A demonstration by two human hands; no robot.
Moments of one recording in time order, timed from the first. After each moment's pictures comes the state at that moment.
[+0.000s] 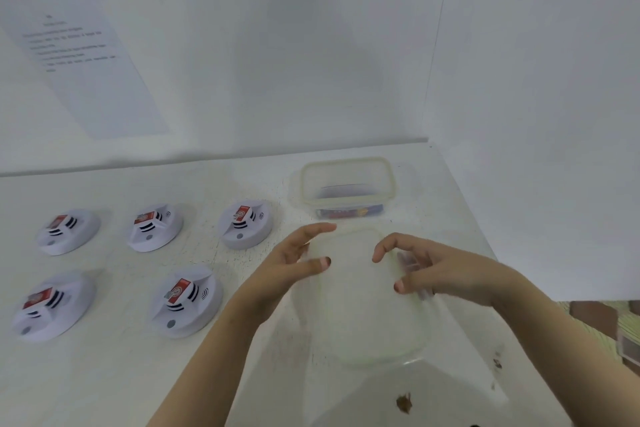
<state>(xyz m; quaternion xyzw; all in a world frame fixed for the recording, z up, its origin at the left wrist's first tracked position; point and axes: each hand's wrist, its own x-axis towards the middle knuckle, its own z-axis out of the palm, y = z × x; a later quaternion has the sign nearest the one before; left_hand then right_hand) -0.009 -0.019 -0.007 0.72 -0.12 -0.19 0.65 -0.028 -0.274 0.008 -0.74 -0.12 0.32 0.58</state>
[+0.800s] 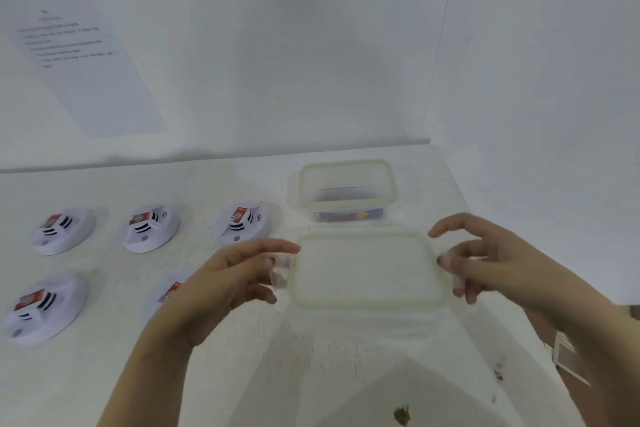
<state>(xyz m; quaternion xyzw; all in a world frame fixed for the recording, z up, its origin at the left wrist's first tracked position) -0.032 0.021 0.036 0.71 -0.05 -0.19 0.68 -0.058 -0.302 0.040 -0.79 -0.01 0.11 0.60</state>
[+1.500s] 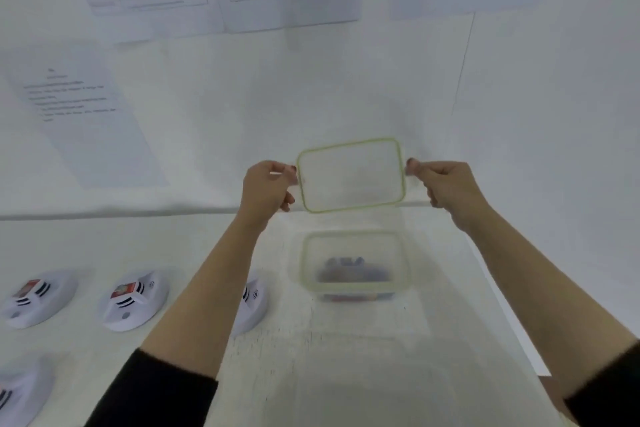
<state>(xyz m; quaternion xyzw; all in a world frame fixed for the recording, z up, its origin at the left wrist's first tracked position) 0.195 -0.033 0.079 0.79 0.00 0.11 0.61 0.170 -0.297 0.069 -0.76 0.05 -0.14 0.63</state>
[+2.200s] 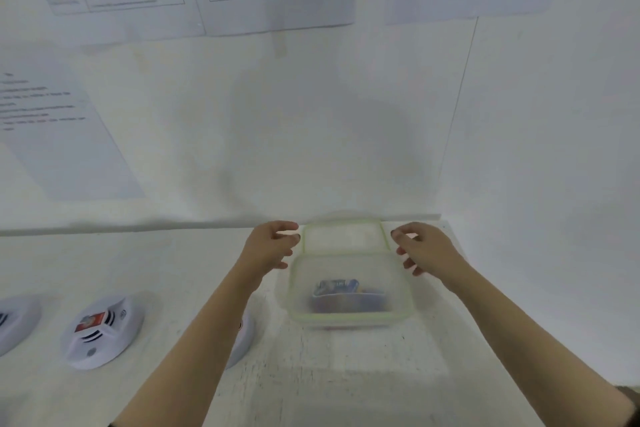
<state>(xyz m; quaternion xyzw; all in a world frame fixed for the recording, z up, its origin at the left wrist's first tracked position) 0.202 -0.032 0.018 0.82 0.06 -0.08 0.57 0.171 -0.289 0.009 -0.84 0.13 0.03 0.53</state>
